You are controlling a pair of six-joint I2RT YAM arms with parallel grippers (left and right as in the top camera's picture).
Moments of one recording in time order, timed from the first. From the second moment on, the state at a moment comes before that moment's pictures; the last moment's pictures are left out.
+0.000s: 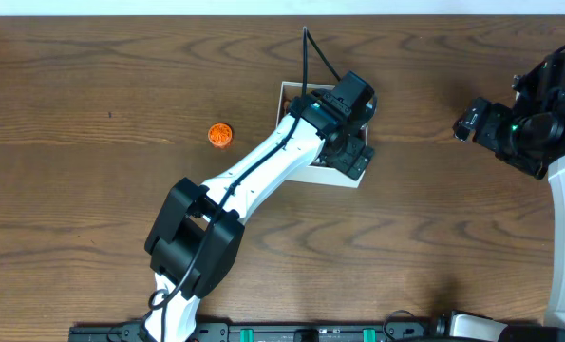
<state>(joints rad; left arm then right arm) -0.72 2.05 1.72 -0.90 0.12 -0.10 -0.19 1.44 1.48 -1.18 -0.16 0.31</state>
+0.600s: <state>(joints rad) -0.40 1.73 1.85 -1.24 -0.09 -0.12 -0.19 1.44 1.48 -1.18 -0.16 0.31</state>
